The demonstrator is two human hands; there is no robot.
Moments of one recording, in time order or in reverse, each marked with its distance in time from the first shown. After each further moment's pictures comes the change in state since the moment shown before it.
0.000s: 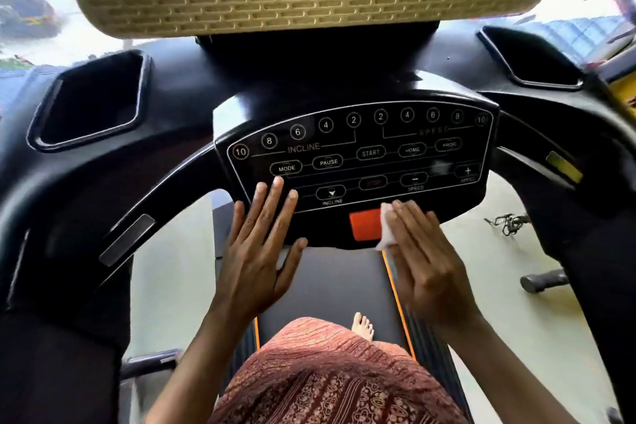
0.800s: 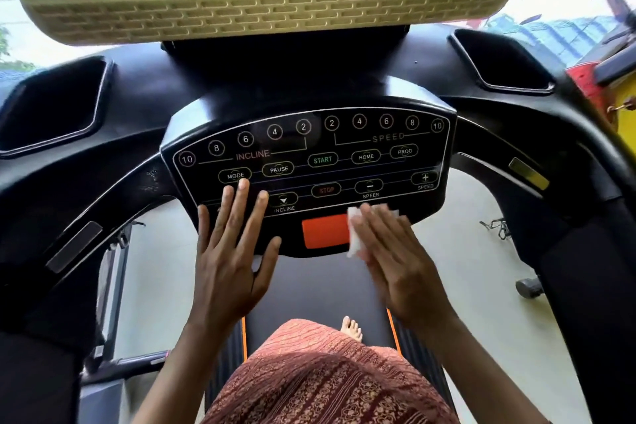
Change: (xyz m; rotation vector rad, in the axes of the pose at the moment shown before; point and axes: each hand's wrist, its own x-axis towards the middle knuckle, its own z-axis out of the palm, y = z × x) left_hand 0.012 0.036 0.011 0.083 0.051 -0.085; right_hand -0.005 0.039 -0.004 0.127 -0.085 -0.049
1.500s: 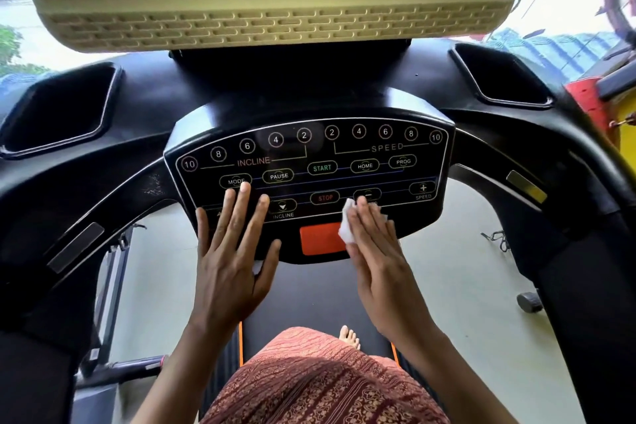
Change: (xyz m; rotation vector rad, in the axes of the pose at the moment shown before) left_hand 0.003 0.005 0.000 0.018 0.013 -0.015; right_hand 0.021 -0.033 -0.002 0.195 -0.036 0.205
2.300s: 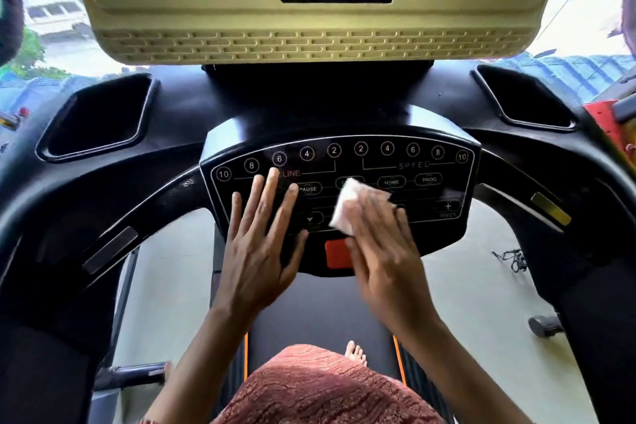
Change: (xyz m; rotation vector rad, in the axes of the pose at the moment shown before) left_hand 0.029 -0.007 -0.004 -0.005 0.001 0.023; right_hand 0.033 -0.013 0.008 -0.272 0.131 -0.118
